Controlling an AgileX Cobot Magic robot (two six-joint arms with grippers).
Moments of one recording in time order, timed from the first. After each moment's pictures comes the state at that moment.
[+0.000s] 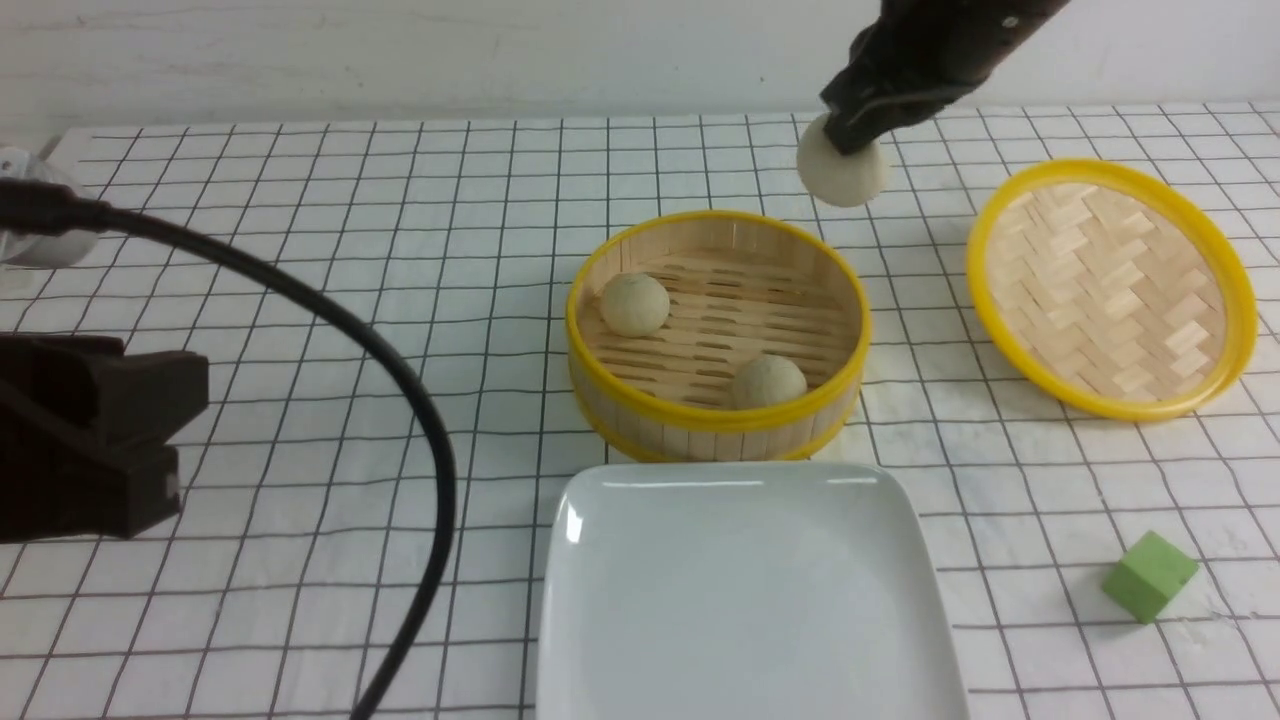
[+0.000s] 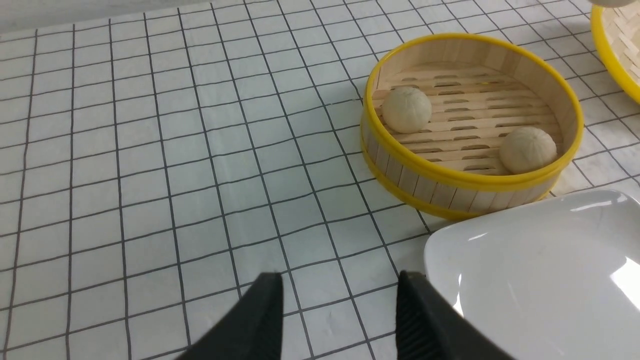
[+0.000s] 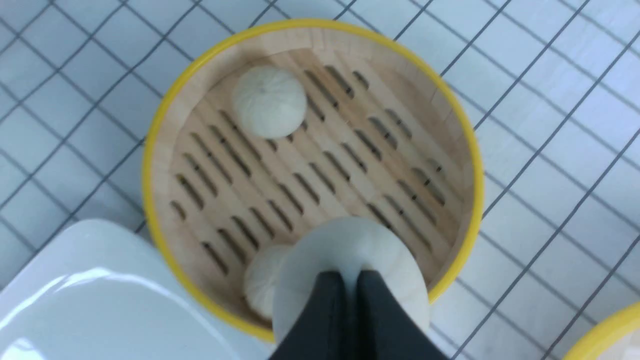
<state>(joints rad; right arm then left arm) 0.33 1.95 -2.10 0.30 1.23 -0.36 -0.37 0.70 -0.79 0.06 0.64 -0.07</state>
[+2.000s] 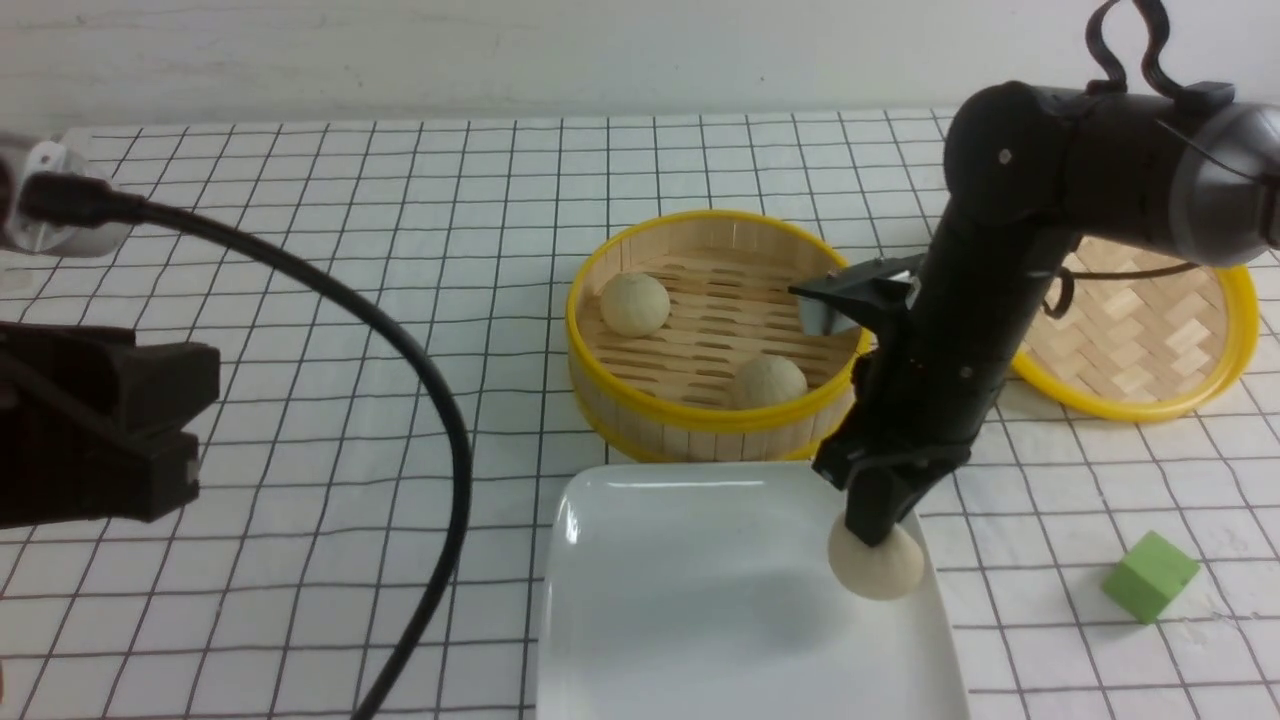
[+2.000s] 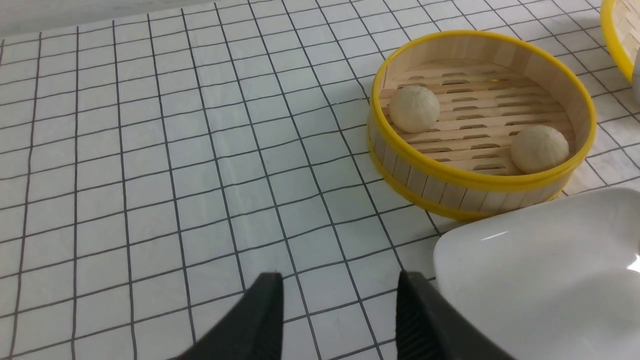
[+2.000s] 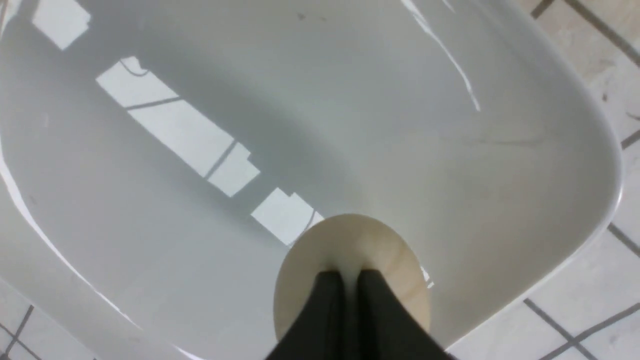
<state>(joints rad) 0.43 1.94 -1.48 0.35 1.21 -0.32 -0.37 0.73 -0.79 0.08 0.62 -0.07</state>
